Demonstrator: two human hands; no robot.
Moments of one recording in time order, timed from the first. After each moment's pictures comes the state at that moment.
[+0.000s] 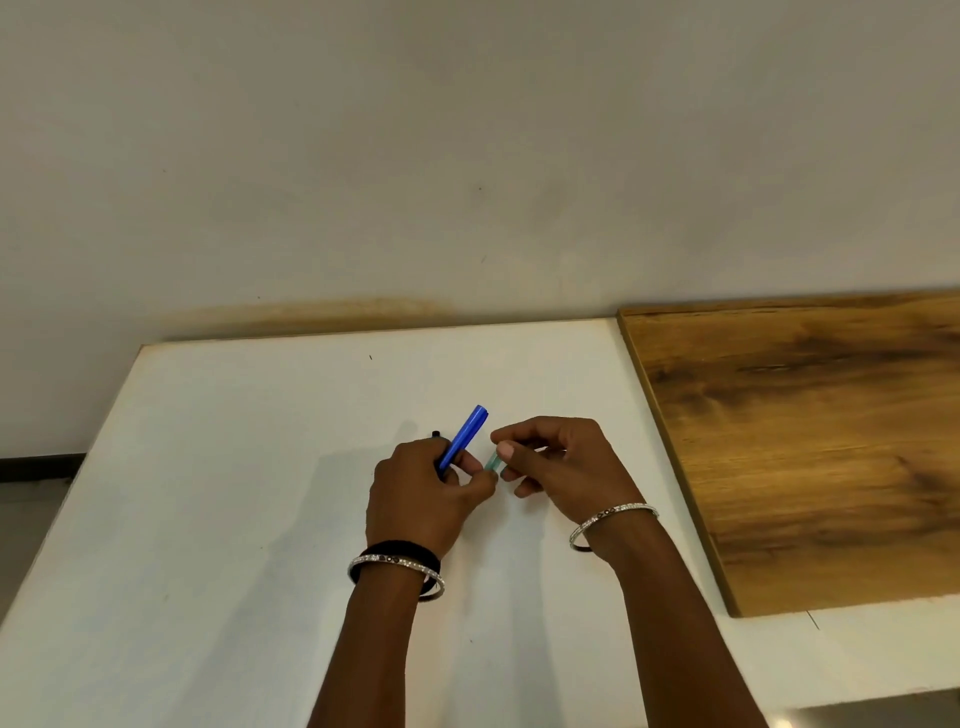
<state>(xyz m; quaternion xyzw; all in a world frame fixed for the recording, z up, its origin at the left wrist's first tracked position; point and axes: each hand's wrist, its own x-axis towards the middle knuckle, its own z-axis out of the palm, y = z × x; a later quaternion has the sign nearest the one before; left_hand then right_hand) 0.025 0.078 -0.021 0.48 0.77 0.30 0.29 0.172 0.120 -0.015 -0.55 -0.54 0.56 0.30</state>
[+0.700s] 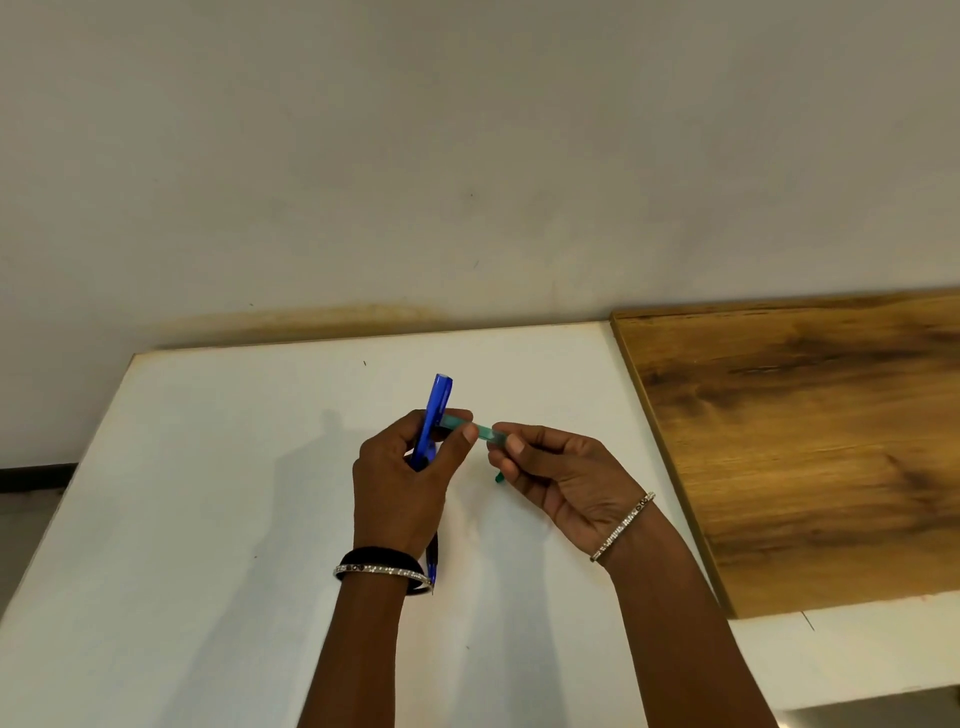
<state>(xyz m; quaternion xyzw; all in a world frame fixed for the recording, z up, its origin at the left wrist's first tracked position) 0.021 0.081 -0.005 0.41 0.68 0.49 0.35 0.176 0.119 -0.009 -0.43 -0.22 0.78 0.39</state>
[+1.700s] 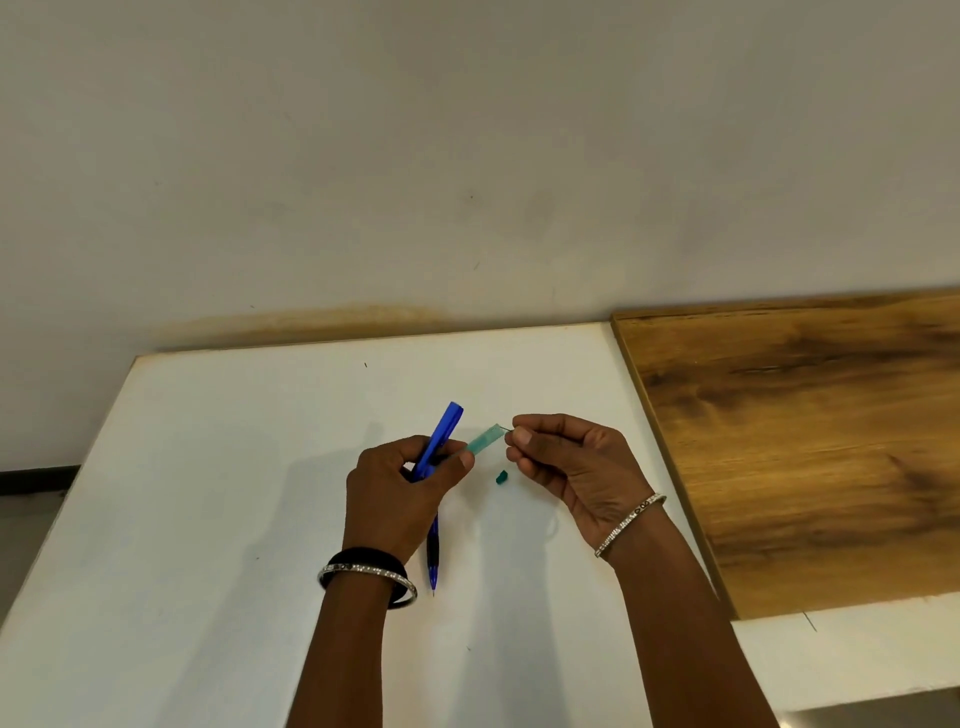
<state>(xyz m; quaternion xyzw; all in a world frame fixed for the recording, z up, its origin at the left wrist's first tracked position) 0.010 0.078 -0.011 0.40 0.71 0.42 0.39 0.180 0.121 -0.004 -0.50 -0.27 0.70 0.43</state>
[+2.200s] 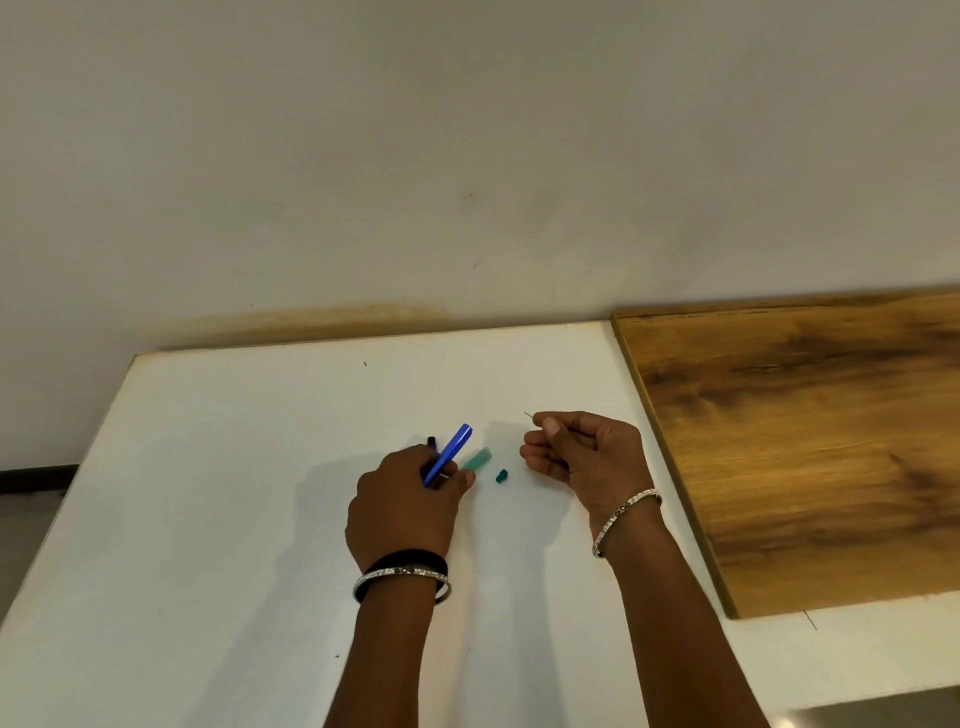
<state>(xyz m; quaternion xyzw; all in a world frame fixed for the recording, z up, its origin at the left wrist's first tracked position) 0.027 0.075 -0.021 0.43 0.84 0.26 0.21 0.182 0.127 -0.019 -0.57 -0.33 0.60 0.46</state>
